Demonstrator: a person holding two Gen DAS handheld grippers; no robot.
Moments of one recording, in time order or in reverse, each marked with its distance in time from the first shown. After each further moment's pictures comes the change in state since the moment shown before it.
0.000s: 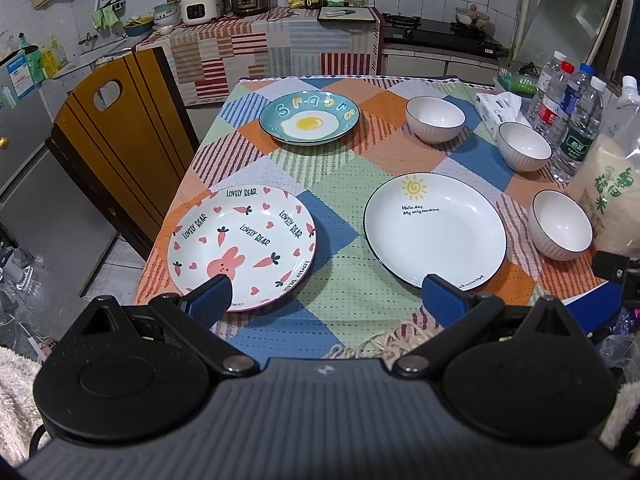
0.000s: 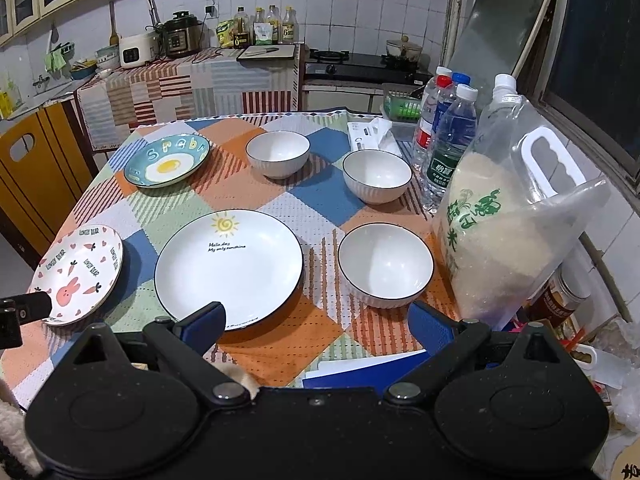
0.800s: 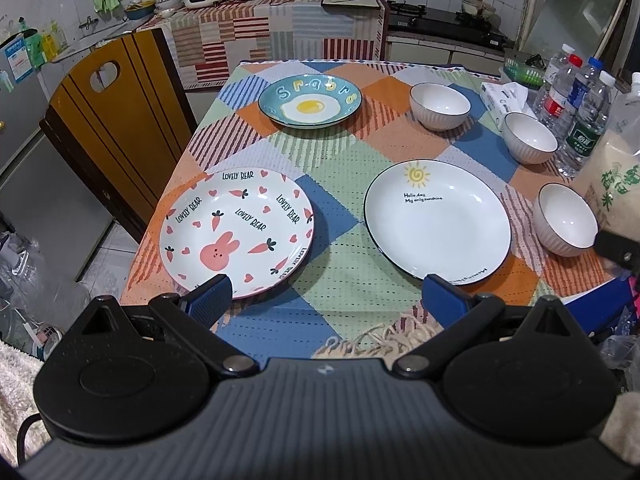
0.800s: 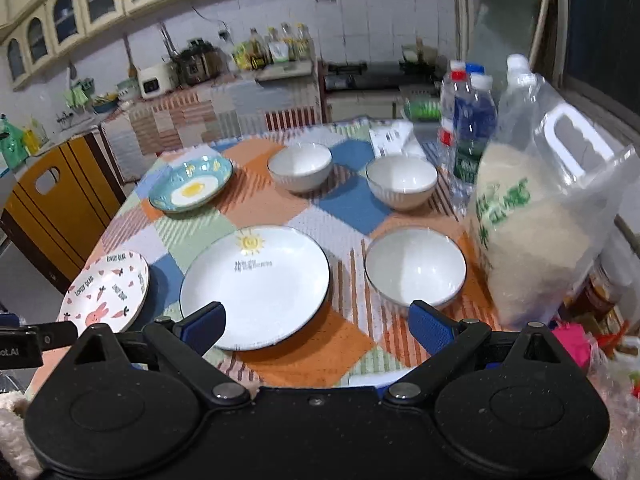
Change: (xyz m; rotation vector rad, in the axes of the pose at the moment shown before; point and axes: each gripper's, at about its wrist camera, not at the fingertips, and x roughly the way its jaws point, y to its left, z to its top) left arm 0.017 -0.001 -0.001 -0.025 0.037 -0.002; right arm 0.016 -0.015 -0.010 0.066 -0.084 0.137
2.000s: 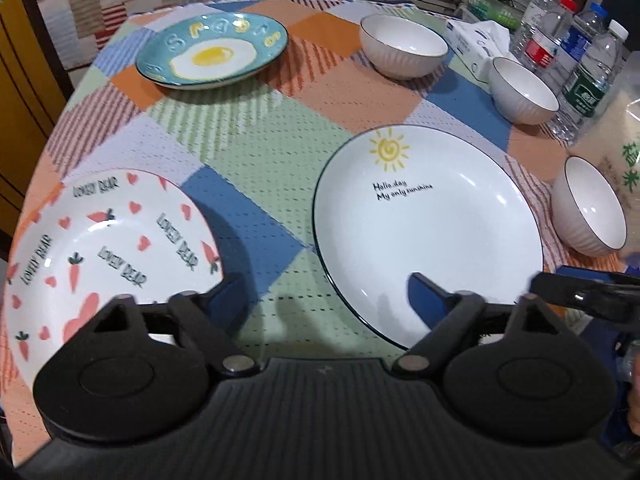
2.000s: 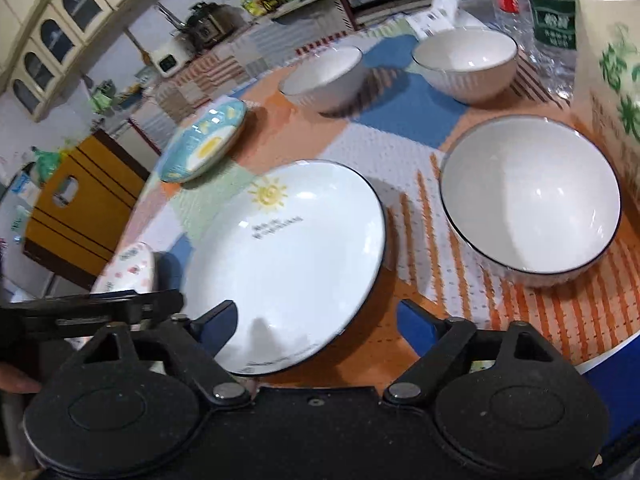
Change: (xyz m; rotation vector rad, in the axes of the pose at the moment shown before) left arm 0.179 -0.014 0.040 0.107 0.152 -0.246; right arm 0.154 -0.035 -0.026 0.222 0.232 0.271
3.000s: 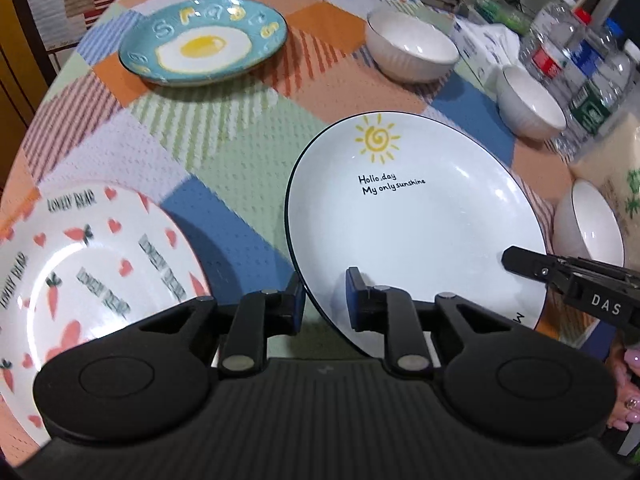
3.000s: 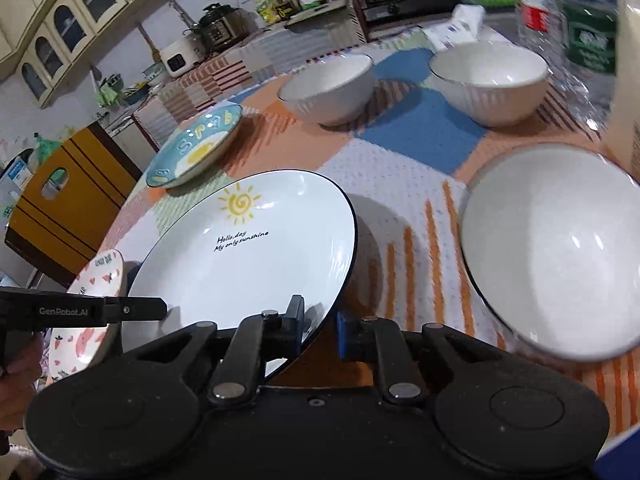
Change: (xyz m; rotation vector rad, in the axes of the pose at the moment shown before) left arm 0.018 0.014 0.033 -0.051 0.039 -0.047; right arm 0.038 -0.005 0.026 -0.097 -0.056 0.004
